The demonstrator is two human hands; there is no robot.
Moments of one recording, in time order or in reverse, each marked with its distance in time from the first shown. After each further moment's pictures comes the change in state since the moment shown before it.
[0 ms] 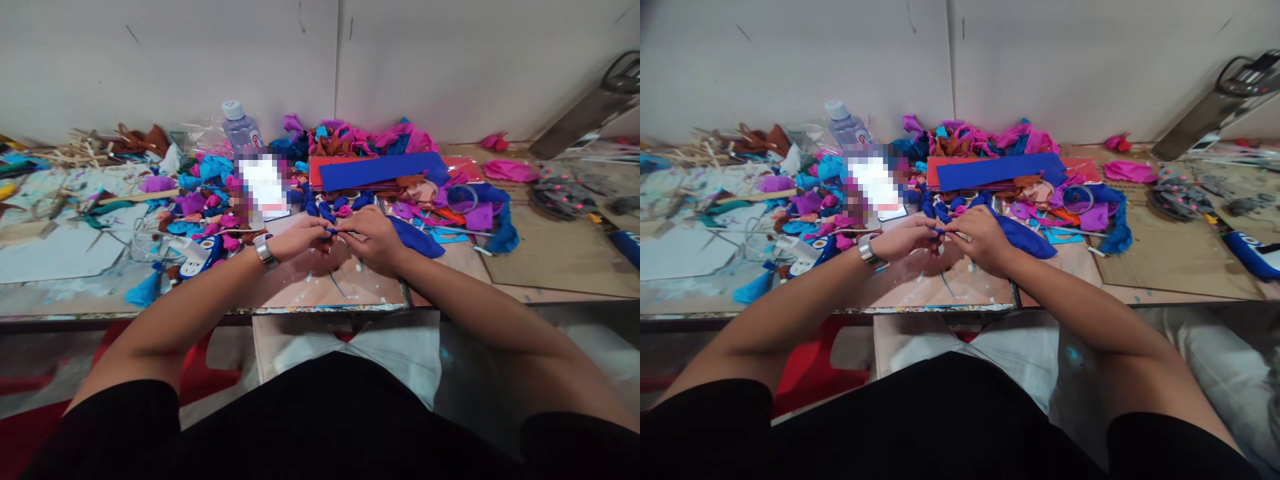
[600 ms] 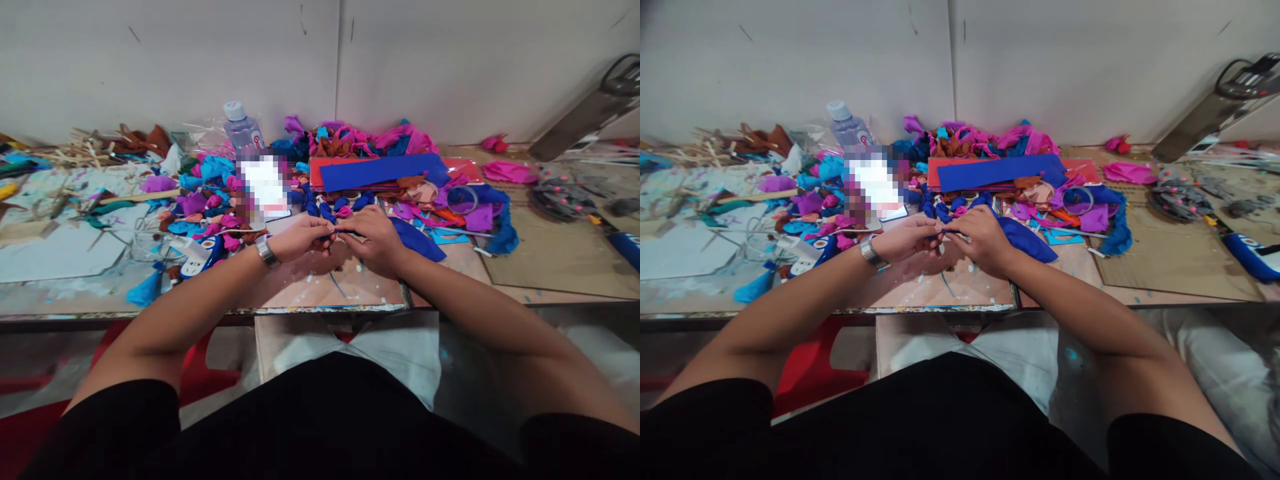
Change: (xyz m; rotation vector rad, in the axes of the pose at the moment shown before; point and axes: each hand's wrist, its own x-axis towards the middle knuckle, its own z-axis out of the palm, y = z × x) left_hand -0.001 0.001 0.002 -0.176 0.010 -0.045; right_hand 0.000 -0.002 0.000 -0.049 0.021 -0.037
